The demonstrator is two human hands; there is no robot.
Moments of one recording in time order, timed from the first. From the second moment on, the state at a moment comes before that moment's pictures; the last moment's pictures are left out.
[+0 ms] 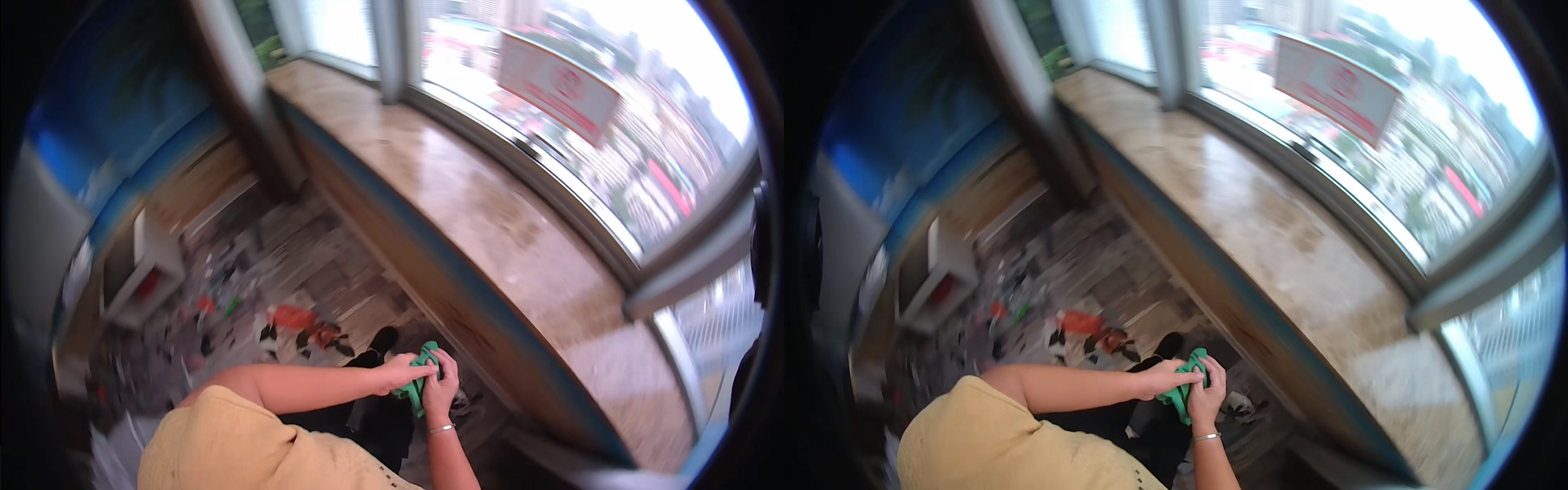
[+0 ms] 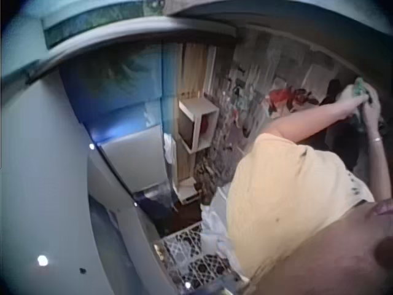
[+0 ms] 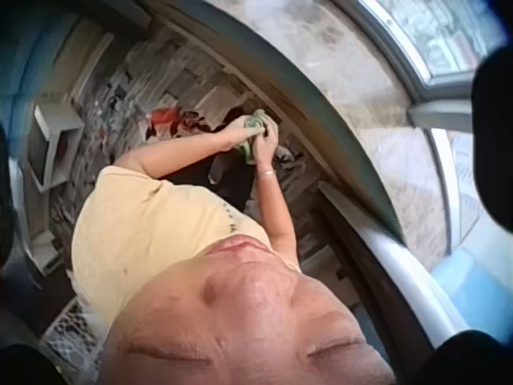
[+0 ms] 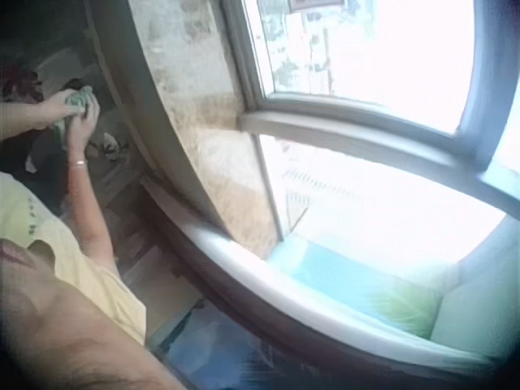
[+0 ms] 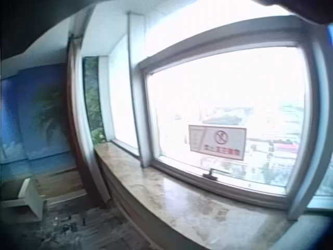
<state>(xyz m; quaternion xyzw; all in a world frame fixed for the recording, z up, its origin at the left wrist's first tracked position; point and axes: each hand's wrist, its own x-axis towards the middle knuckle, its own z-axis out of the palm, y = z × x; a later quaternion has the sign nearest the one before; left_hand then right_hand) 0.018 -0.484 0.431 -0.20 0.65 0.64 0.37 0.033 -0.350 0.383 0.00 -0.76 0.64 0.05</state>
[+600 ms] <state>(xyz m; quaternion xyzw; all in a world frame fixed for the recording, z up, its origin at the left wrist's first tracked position) 0.262 -0.855 0.523 -0.23 0.86 0.42 -0.15 0.108 -0.700 0.512 0.33 -0.69 0.48 -0.42</state>
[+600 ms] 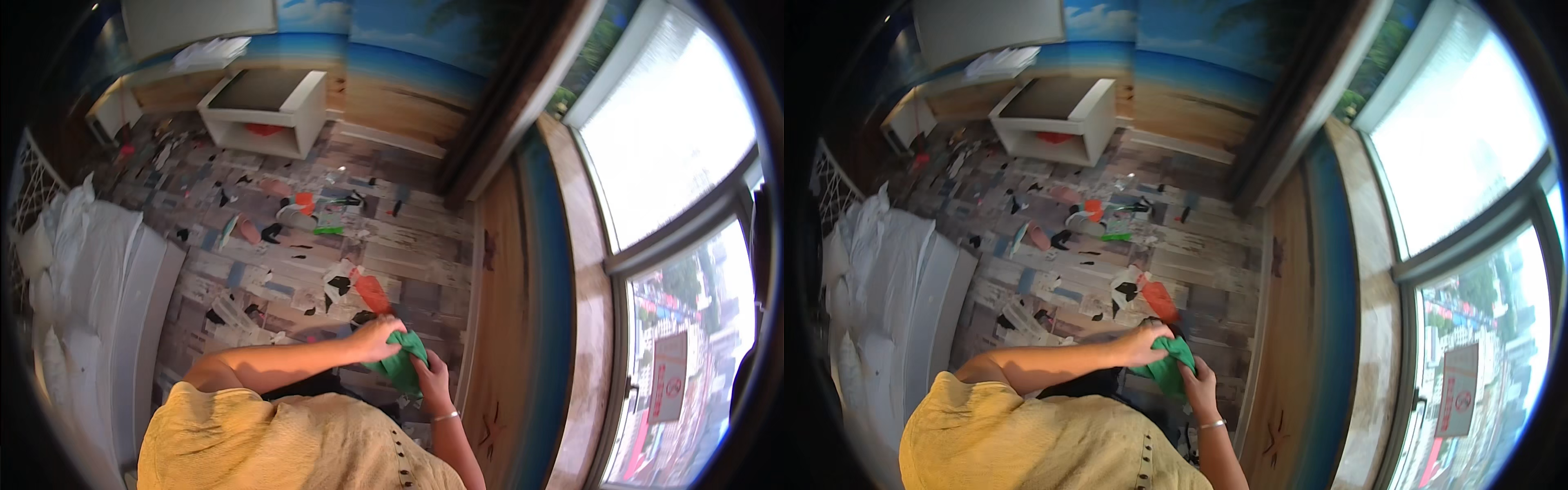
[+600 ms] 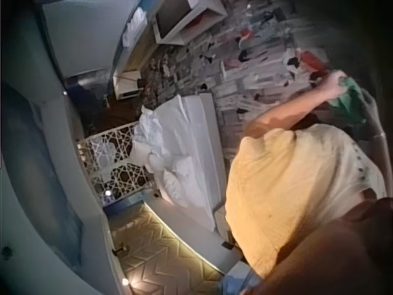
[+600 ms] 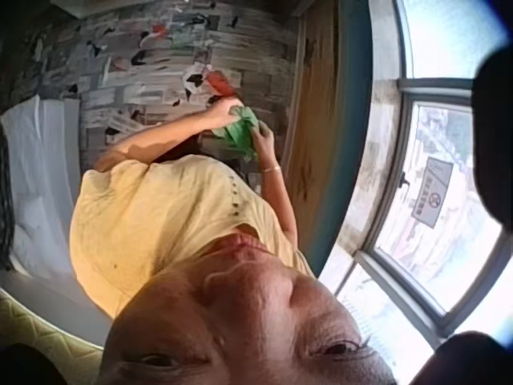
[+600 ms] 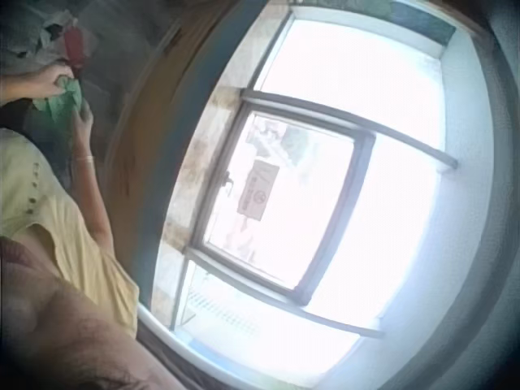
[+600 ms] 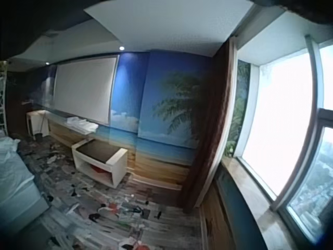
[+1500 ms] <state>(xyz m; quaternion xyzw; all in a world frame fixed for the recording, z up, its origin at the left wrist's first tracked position) 0.256 -1.333 0.533 -0.48 0.78 0.39 -0.12 -0.020 -1.286 0.554 0.73 -0.59 0.27 -0.21</state>
